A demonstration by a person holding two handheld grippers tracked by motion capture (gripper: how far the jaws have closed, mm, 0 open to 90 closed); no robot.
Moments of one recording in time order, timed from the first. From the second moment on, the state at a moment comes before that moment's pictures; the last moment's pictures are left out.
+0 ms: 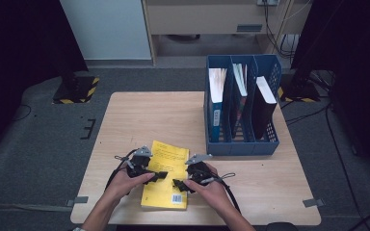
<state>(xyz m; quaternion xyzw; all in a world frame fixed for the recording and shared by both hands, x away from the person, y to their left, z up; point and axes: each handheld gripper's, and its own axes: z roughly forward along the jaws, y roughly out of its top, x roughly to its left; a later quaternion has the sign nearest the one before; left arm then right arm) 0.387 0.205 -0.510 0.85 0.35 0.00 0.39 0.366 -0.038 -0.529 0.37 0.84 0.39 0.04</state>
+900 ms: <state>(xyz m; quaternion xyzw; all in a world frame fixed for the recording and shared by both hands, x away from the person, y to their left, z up) 0.383 0.207 -0.489 0.84 0.33 -0.02 0.43 0.373 -0.041 -0.531 0.37 0.84 0.41 0.01</state>
